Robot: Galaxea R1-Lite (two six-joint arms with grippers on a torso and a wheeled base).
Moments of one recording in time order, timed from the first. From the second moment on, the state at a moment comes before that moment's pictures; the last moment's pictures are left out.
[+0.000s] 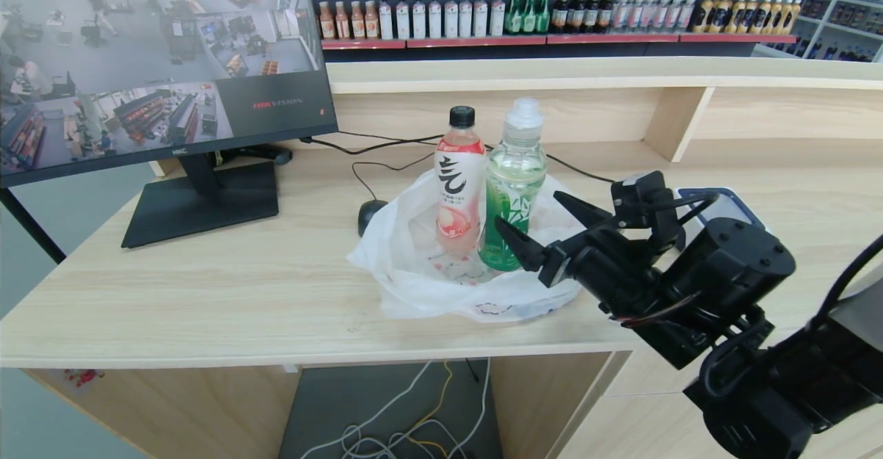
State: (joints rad) left arm 0.00 0.00 0.00 0.00 0.00 0.00; right arm 0.56 1.93 -0.61 -1.57 0.02 -0.03
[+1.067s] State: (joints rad) left arm 0.00 0.00 0.00 0.00 0.00 0.00; right arm 0.33 0.99 -0.01 -1.23 0.02 -0.13
